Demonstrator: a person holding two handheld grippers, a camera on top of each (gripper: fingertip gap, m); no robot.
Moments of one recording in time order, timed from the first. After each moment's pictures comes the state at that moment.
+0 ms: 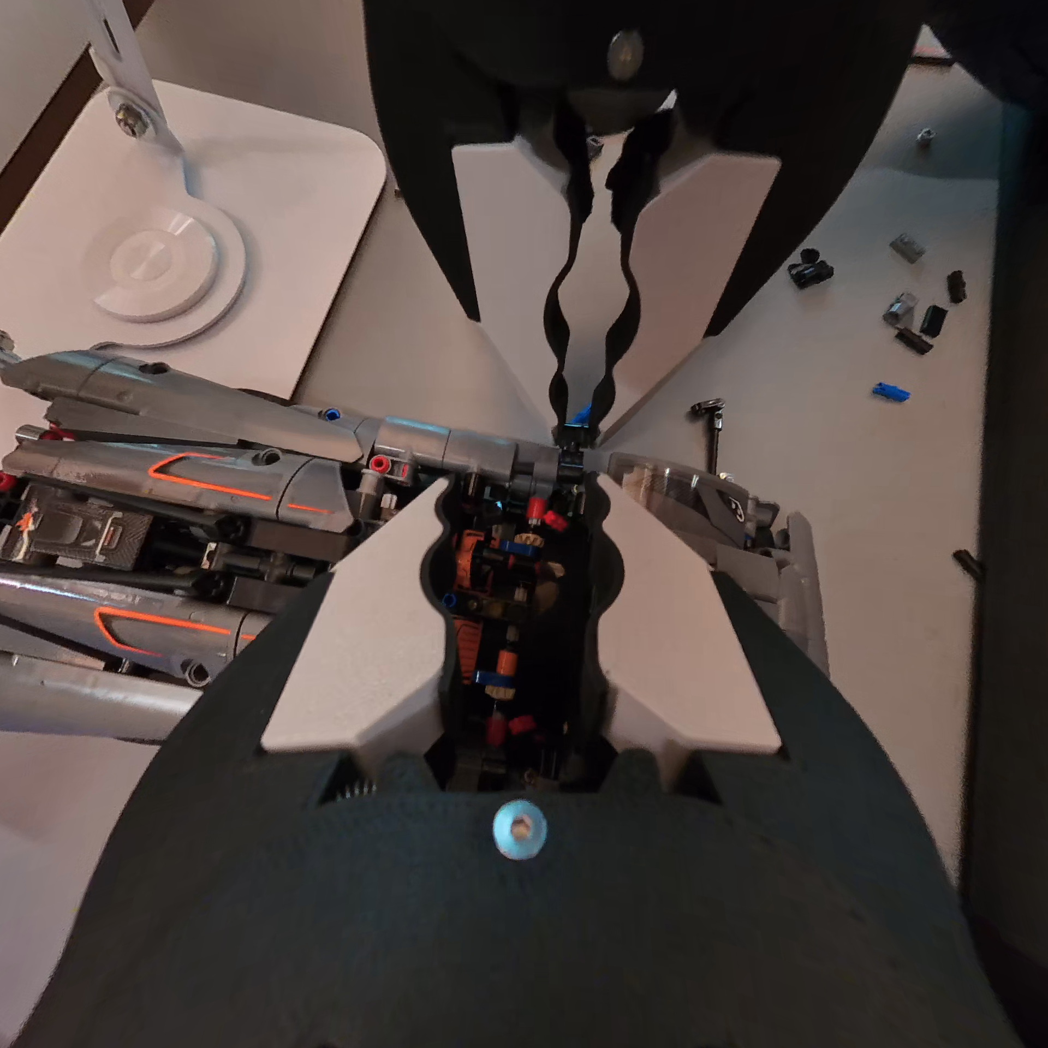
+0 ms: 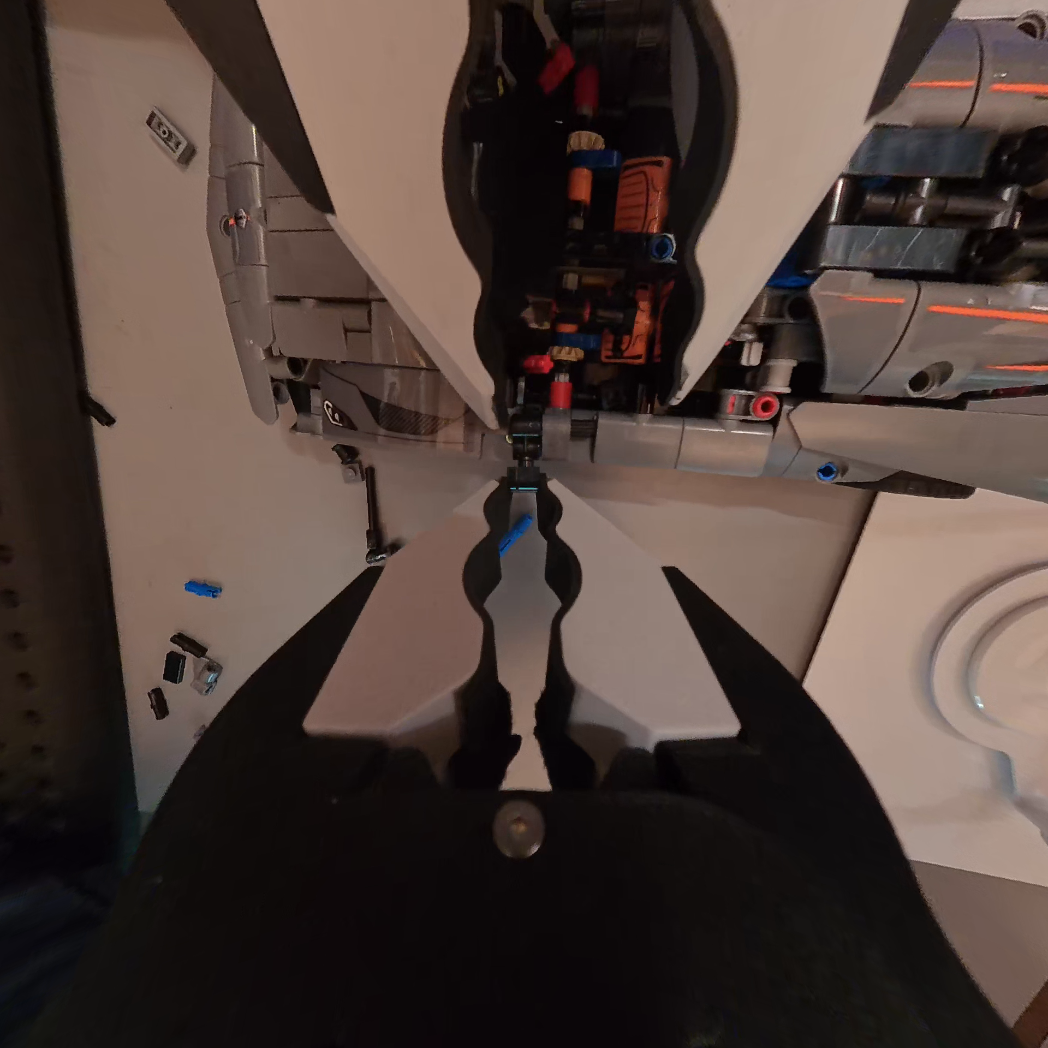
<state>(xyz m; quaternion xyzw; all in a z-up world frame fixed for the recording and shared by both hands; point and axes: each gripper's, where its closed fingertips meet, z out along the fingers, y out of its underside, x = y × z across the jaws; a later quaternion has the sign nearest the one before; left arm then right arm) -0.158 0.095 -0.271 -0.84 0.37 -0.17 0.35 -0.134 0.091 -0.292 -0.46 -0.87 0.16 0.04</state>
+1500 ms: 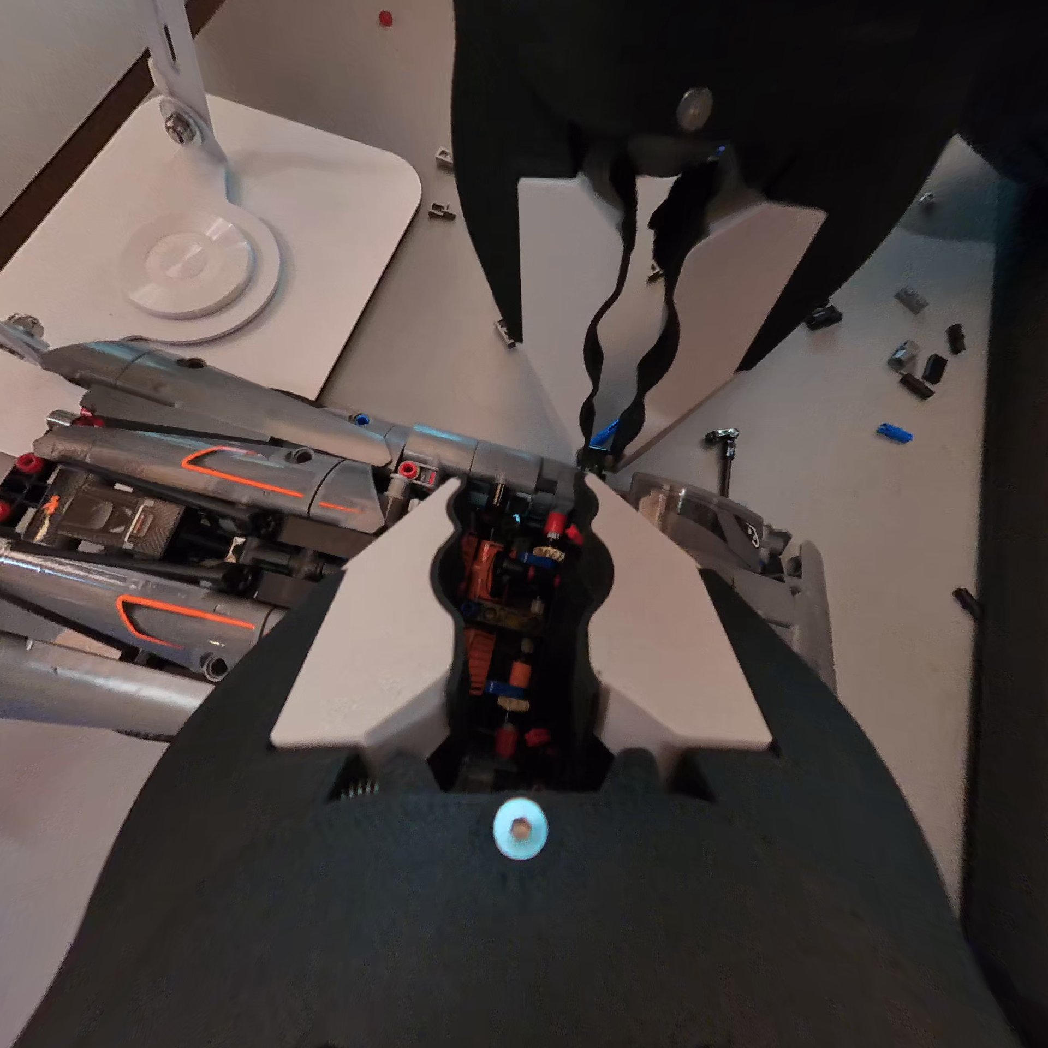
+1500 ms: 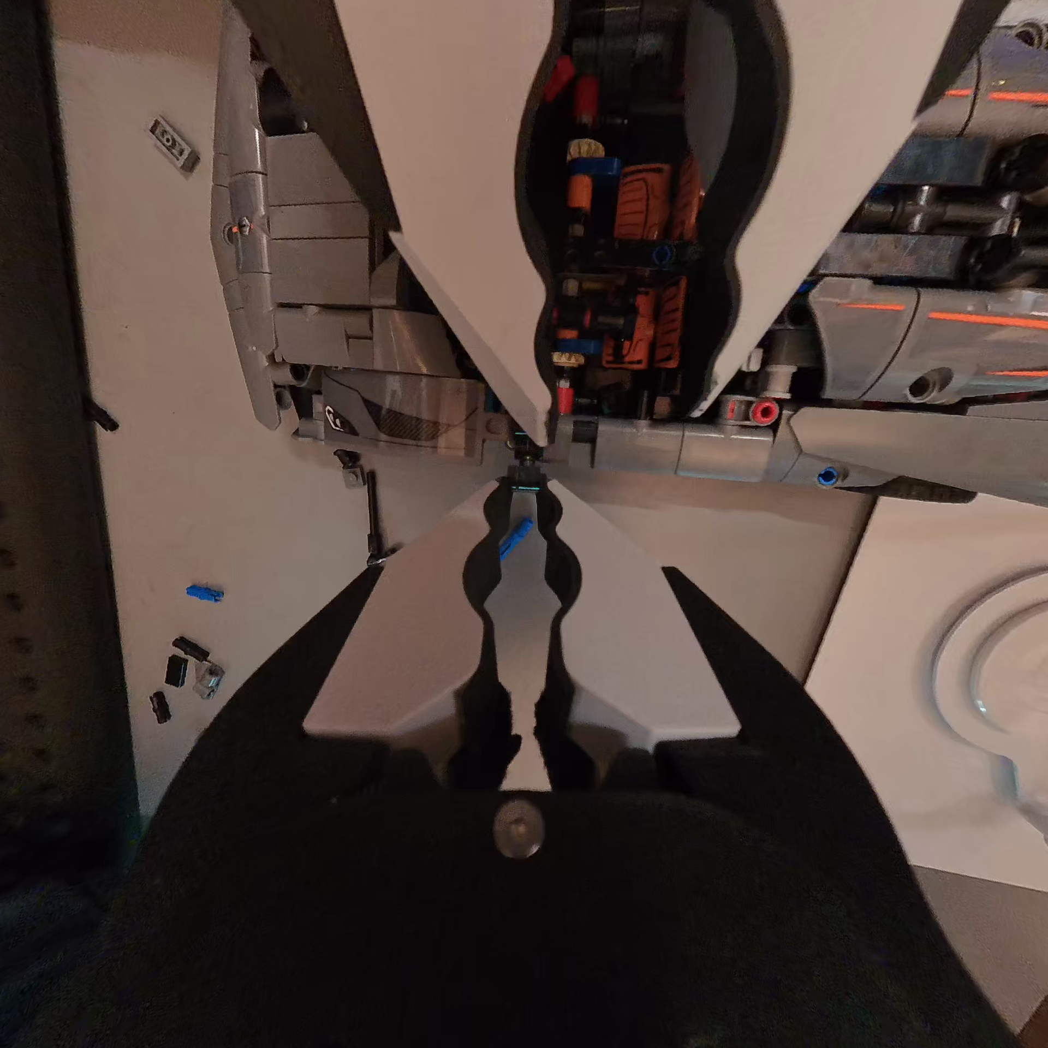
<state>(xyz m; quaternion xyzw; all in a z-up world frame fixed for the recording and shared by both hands) -0.162 0.105 -0.267 -0.85 0.34 -0.18 0.37 -0.136 0.090 -0.292 -0.46 -0.87 0.16 0.04</state>
